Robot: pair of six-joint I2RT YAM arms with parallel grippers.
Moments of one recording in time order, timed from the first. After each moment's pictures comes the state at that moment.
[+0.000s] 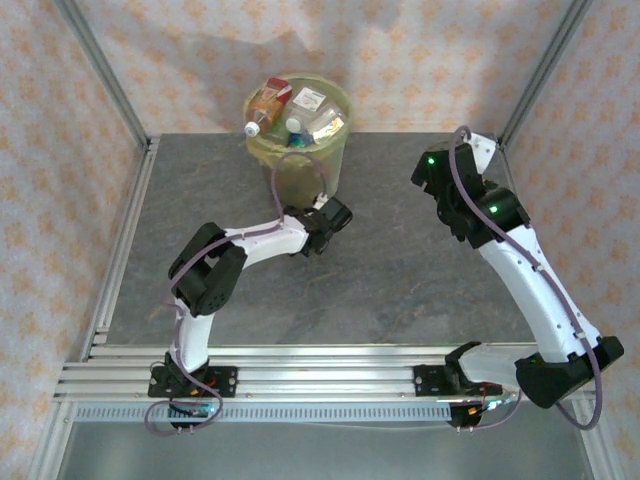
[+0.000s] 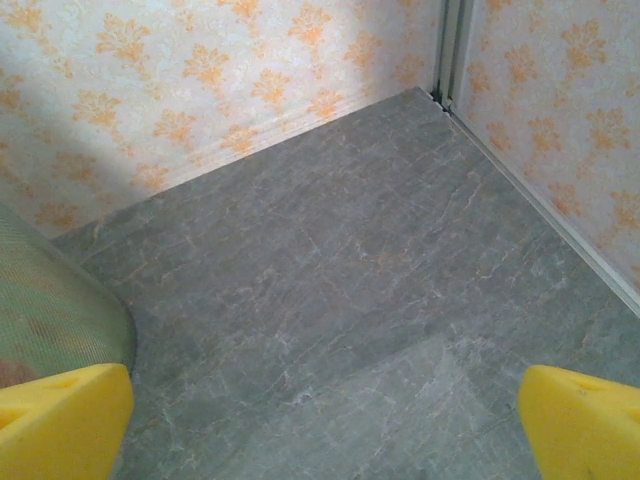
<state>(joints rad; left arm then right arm) -0.70 2.01 1.40 -0.57 -0.66 -0.14 0.46 1.23 1.51 -0.96 0.62 0.64</state>
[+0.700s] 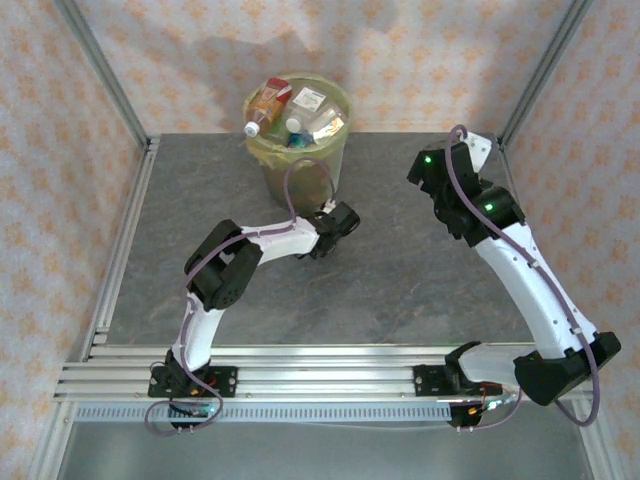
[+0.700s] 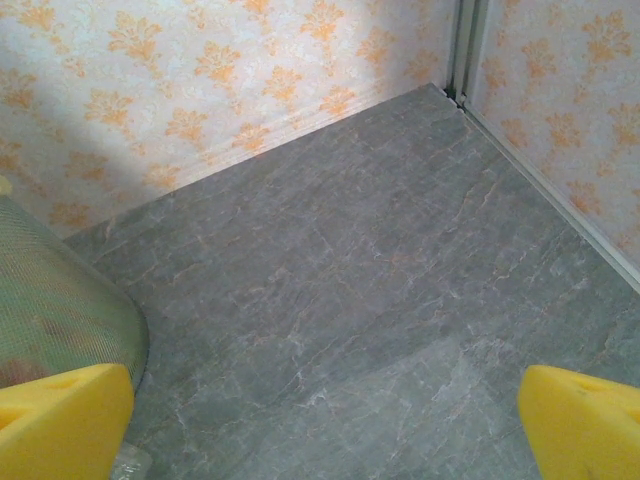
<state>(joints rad) -0.72 2.11 1.46 -0.59 -0.63 -0.16 0.46 1.24 1.49 -0.93 0.61 0.65</state>
